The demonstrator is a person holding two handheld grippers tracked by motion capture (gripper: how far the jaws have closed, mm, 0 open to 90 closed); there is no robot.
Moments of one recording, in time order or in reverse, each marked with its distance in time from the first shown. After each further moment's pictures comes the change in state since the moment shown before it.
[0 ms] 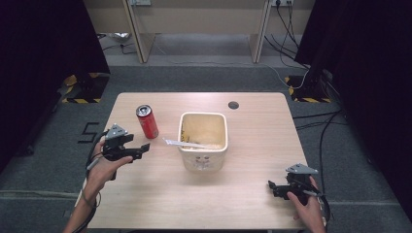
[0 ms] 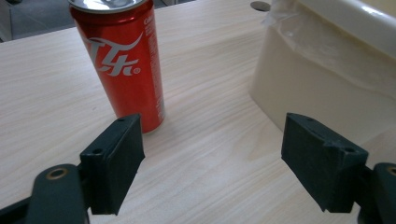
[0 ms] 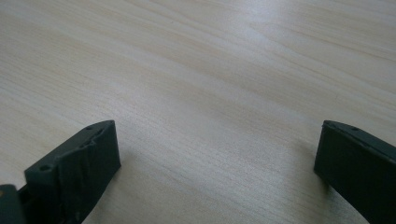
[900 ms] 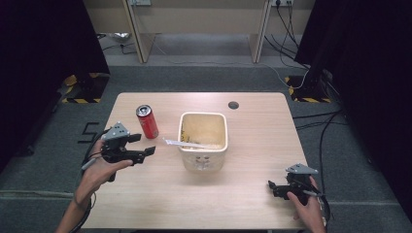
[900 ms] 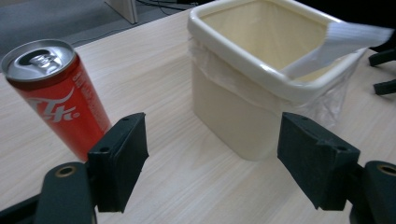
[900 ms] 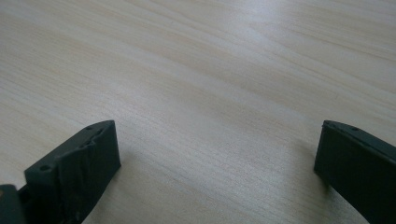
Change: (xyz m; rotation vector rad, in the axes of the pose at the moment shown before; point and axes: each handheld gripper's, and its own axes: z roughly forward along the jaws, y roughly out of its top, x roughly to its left) left arm -0.034 0.026 -0.034 -0.023 -0.142 0.100; right arm 0.000 0.000 0.000 0.000 0.000 0.000
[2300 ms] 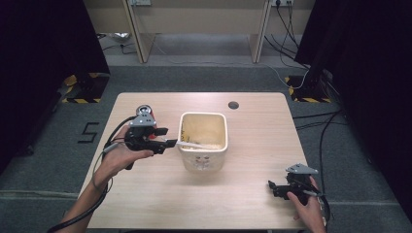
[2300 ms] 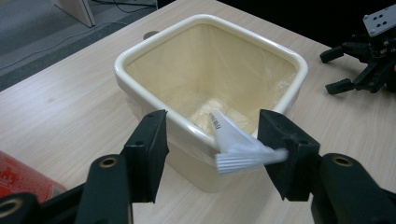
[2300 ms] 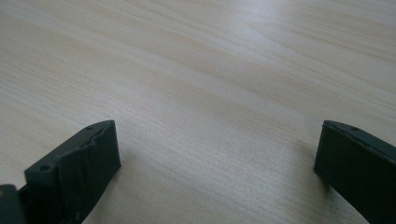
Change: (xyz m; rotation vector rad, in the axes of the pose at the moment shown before) left arm -0.039 0.058 0.026 0.055 -0.138 0.121; right arm 0.000 0.000 0.000 -0.001 0.000 -0.001
